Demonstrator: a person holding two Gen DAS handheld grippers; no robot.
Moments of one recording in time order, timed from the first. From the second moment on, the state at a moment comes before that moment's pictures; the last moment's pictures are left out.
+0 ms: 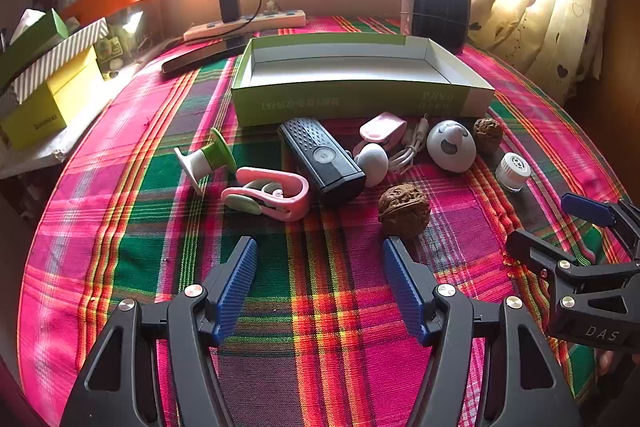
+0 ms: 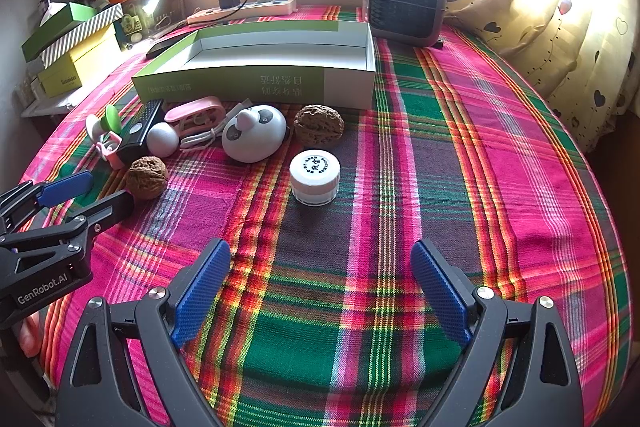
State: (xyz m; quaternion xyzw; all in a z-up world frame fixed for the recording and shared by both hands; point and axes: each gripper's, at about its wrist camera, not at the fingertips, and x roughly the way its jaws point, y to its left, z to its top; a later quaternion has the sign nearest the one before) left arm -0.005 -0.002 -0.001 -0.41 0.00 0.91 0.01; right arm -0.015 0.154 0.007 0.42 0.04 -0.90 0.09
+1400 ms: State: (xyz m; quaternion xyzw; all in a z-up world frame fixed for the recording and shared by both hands) left arm -0.054 -0.084 0.014 -0.42 -0.04 0.91 0.01; right arm -0.053 0.155 0.012 0.43 0.06 -0.89 0.10
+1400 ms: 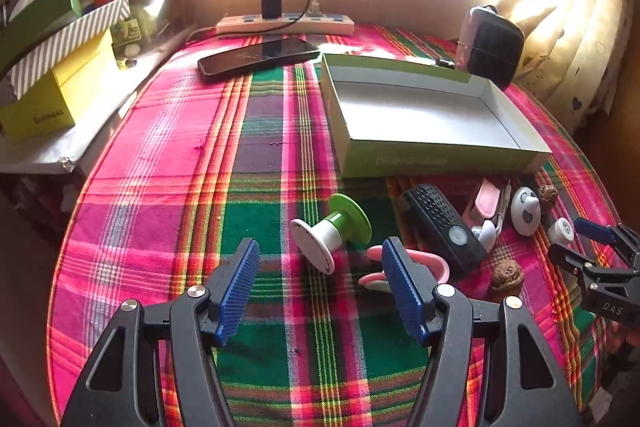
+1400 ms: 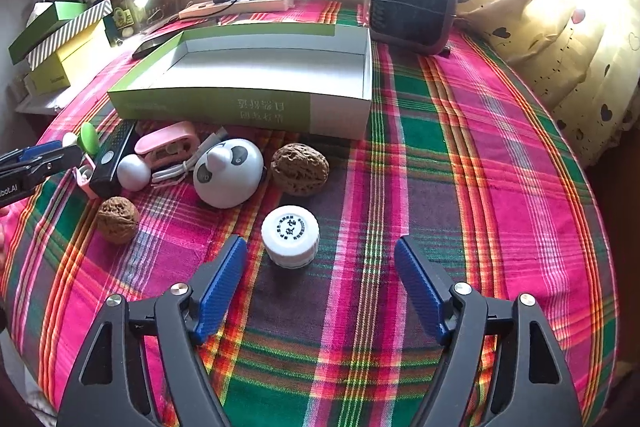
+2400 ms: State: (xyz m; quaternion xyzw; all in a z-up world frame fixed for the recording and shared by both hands) left arm -0.086 -0.101 0.006 -0.43 -0.06 0.90 -0.01; right arm -0.059 0.147 0.015 0.43 0.06 -0.90 0.11
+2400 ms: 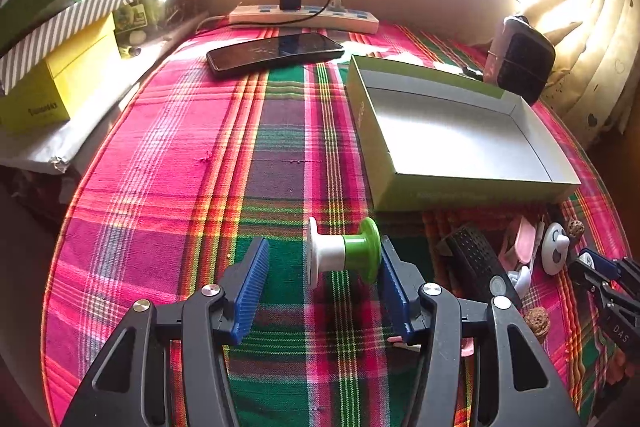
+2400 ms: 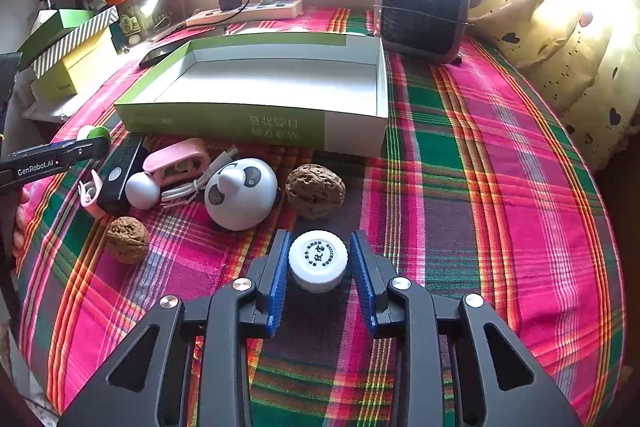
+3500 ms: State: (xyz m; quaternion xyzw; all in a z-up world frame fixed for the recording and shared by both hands) left arm -0.084 -0.106 0.025 -0.41 -0.07 0.91 -0.01; right arm -0.057 0.147 0.030 0.41 0.05 -0.90 0.12
